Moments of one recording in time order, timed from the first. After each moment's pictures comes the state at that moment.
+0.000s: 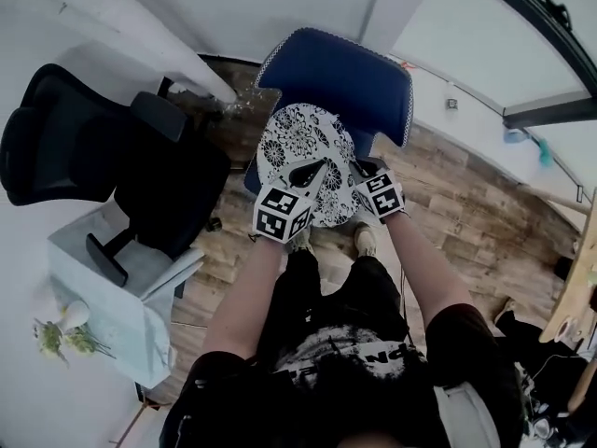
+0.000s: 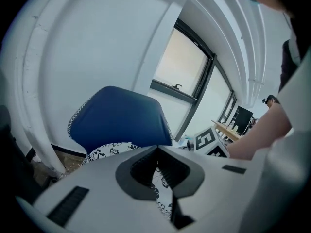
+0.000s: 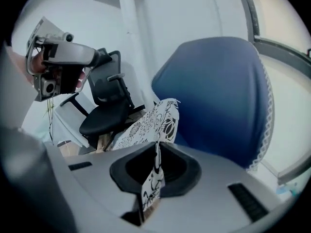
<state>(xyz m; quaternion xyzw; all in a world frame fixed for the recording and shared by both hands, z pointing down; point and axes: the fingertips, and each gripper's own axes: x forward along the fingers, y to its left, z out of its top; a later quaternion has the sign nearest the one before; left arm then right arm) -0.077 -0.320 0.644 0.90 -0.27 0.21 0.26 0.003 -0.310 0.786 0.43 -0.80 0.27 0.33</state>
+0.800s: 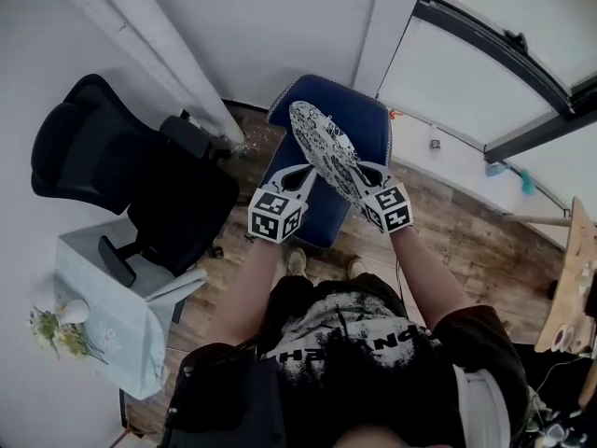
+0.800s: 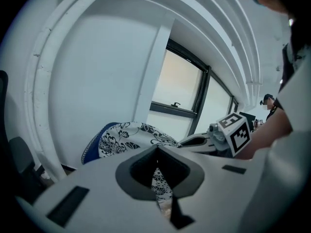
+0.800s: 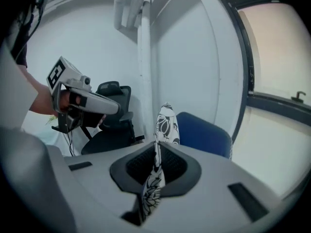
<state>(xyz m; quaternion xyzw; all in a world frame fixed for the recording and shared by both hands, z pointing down) -0.096 -0.323 0.527 0.92 -0.31 0.14 0.20 0.001 -0.323 0.577 0.46 -0.85 0.14 0.21</state>
